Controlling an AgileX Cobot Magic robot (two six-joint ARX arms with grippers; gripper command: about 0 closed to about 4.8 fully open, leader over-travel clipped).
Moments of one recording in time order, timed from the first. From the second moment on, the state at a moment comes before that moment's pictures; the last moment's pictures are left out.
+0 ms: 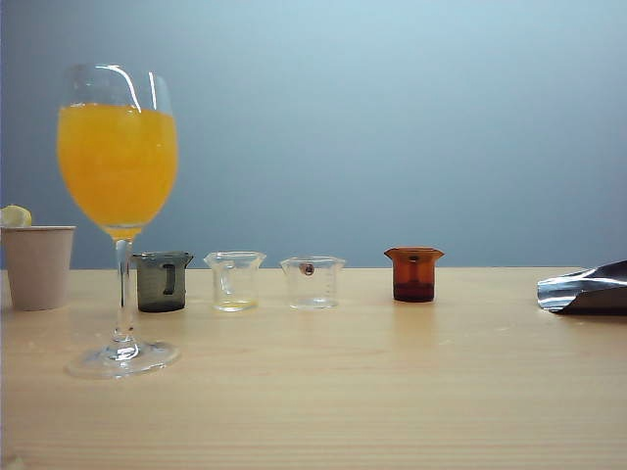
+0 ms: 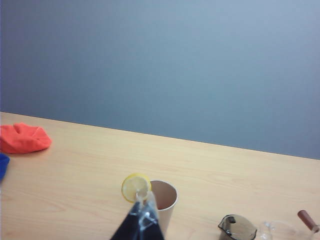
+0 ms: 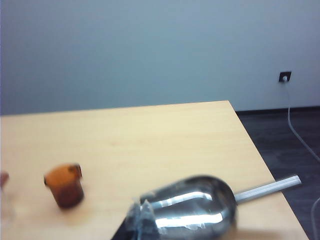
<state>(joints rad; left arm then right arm) 0.08 0.21 0.52 -0.22 0.00 -0.08 0.01 0.41 0.51 -0.15 0.02 0.08</state>
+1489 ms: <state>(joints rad) -0.25 0.76 0.81 -0.17 0.25 -0.08 0.43 2.01 0.84 0.92 0.25 0.11</state>
